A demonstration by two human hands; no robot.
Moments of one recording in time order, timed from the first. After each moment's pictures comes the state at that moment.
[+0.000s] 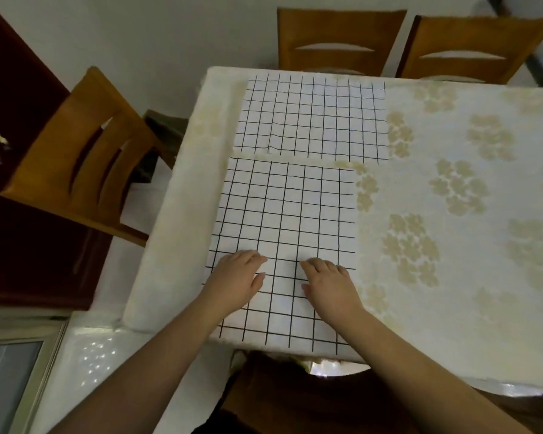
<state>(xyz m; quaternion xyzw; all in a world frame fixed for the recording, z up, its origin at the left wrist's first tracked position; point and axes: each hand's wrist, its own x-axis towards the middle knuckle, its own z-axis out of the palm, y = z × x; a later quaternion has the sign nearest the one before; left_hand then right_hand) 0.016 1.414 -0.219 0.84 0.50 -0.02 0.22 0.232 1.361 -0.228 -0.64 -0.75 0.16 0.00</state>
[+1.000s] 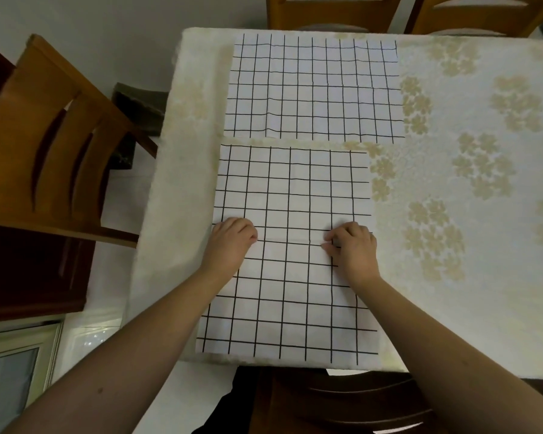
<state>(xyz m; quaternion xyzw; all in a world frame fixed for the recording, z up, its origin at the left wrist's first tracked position) -0.001 1.515 -0.300 0.86 0.48 0.11 0.15 0.265 1.433 -0.299 -0.76 -0.60 0.16 0.18</state>
